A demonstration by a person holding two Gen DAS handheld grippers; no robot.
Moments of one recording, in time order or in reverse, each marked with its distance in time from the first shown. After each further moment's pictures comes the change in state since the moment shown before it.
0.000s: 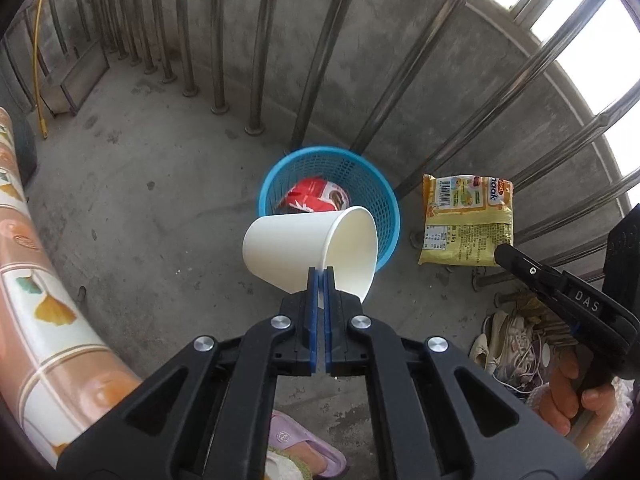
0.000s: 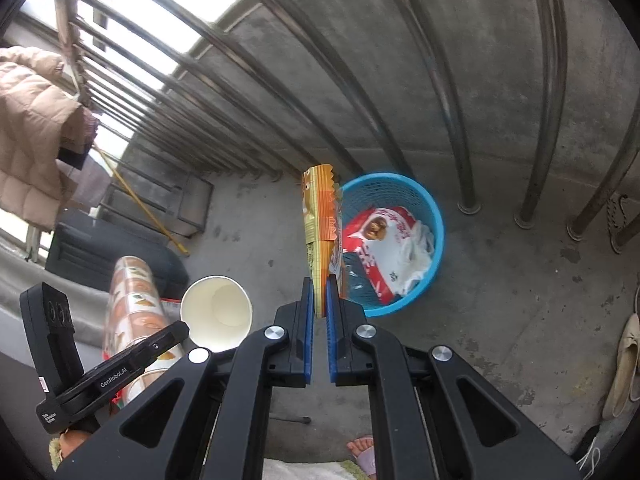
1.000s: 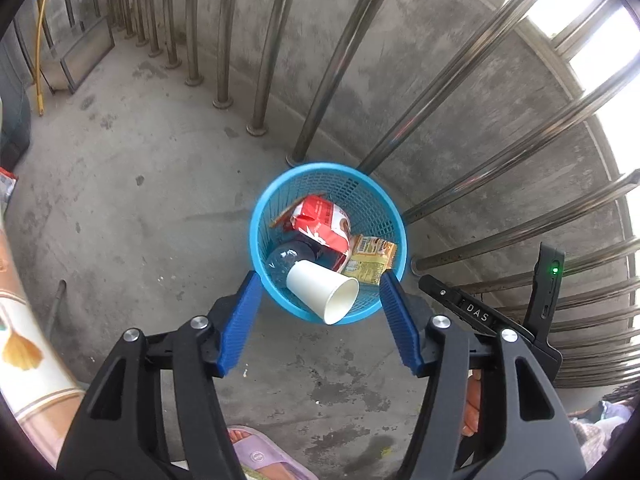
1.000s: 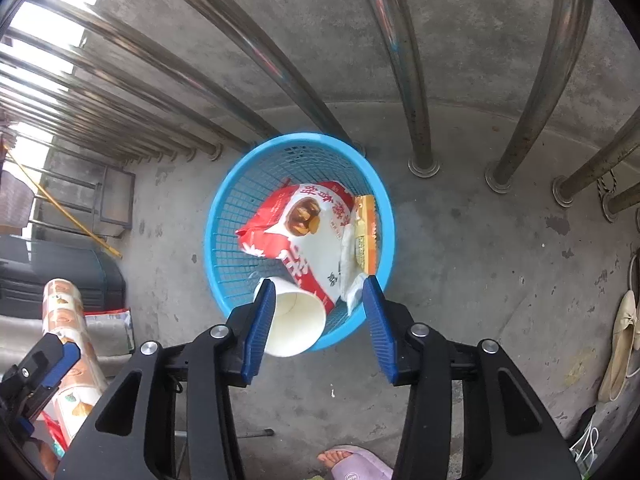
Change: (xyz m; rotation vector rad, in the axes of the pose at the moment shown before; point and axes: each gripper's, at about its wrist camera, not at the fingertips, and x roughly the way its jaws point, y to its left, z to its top) left arm 0.029 0.011 0.048 -0.103 -0.035 -0.015; right arm 0.114 -0.048 0.027 0.088 0.115 -0.151
